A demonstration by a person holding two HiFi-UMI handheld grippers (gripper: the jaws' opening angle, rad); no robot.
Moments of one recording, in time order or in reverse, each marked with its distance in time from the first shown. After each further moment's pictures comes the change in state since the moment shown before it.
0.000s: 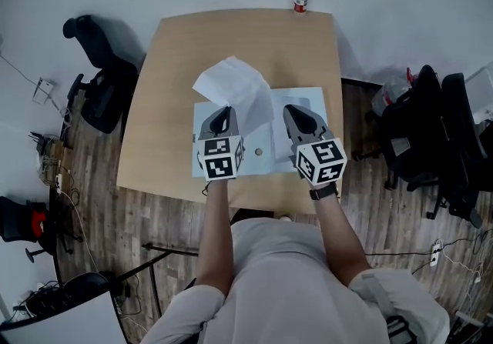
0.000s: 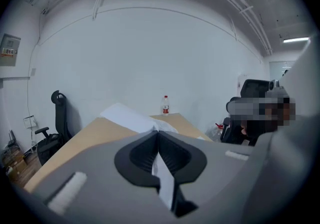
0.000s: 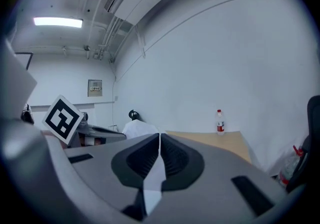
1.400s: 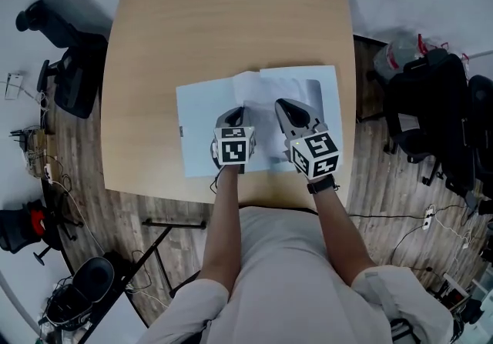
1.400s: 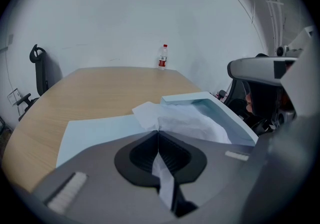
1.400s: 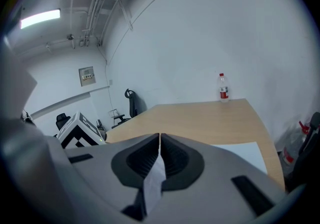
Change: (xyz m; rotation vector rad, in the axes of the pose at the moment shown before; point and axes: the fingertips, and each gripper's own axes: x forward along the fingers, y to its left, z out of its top) left arm 0.120 -0.017 -0.174 -0.102 0.457 -0.154; right arm 0.085 -0.026 -0.113 0.116 0.270 0.018
